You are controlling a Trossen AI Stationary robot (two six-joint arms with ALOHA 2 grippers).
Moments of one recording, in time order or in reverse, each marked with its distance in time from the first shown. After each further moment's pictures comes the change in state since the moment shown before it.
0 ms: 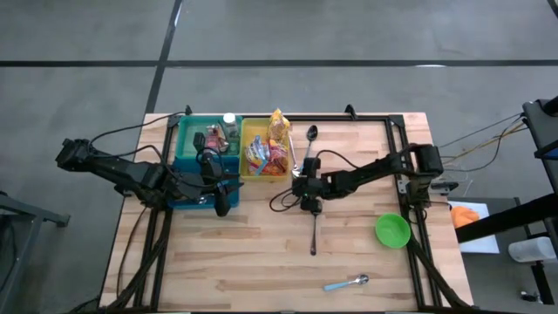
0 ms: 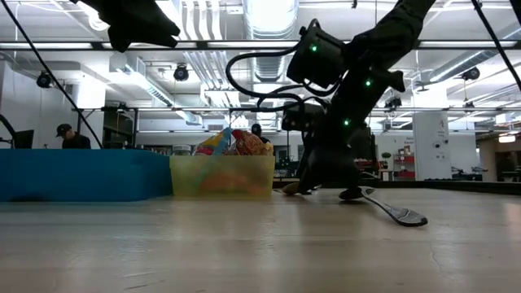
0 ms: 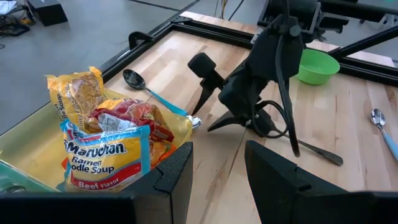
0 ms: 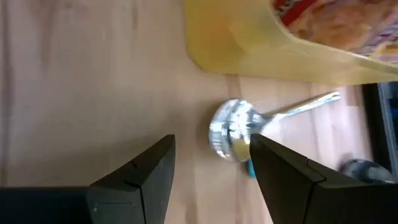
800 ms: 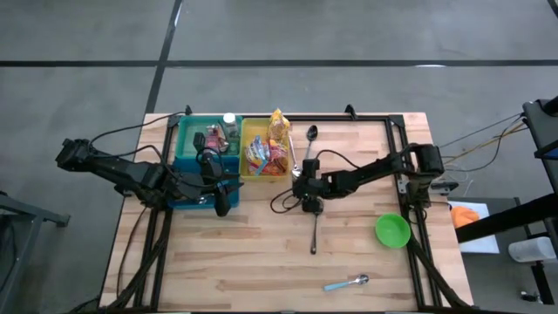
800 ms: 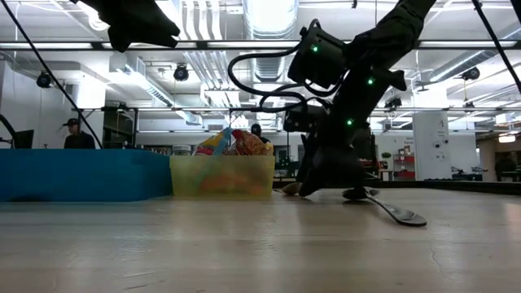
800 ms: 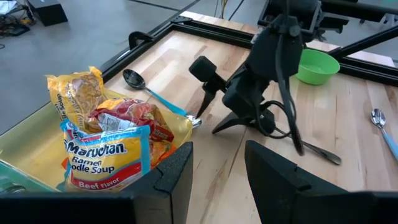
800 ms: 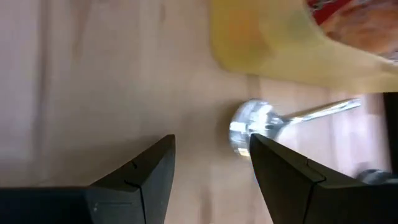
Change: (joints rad) left arm 0.000 0.000 0.000 -0.001 0.000 0.000; right arm 0.005 -0.007 -0.003 -0.013 -0.060 -0.035
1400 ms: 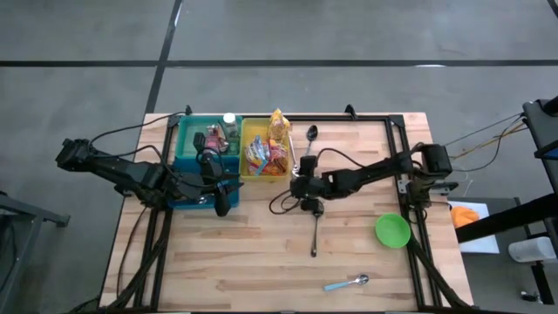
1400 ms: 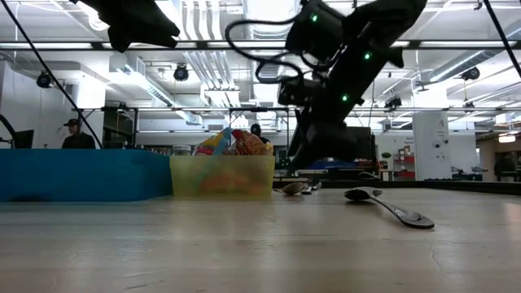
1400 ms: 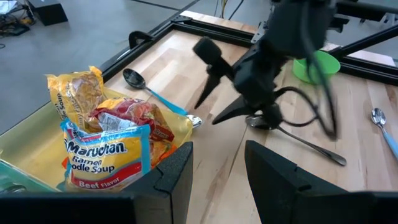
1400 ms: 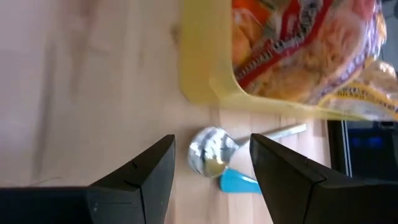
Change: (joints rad) left arm 0.000 0.000 0.000 -0.002 0.000 0.000; right arm 0.024 -0.067 0.059 -0.059 0.070 -0.073
